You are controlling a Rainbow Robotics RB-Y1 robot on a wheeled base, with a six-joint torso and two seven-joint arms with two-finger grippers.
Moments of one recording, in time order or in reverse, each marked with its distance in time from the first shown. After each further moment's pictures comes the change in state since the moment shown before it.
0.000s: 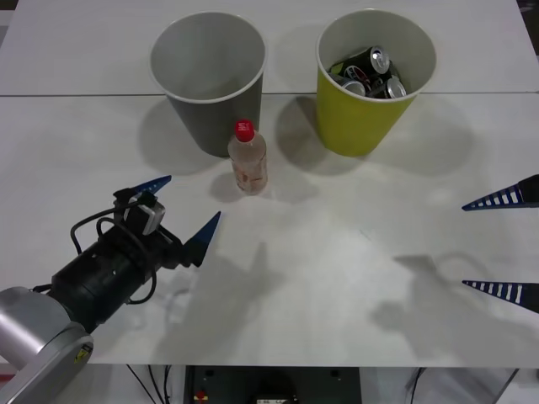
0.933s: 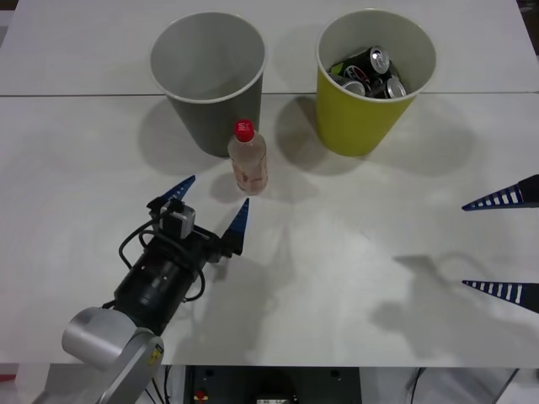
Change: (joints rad) right arm 0.000 0.000 0.000 0.000 0.000 0.000 0.000; left arm -0.036 -0.327 -0.028 0.256 -0.040 0.245 -0.057
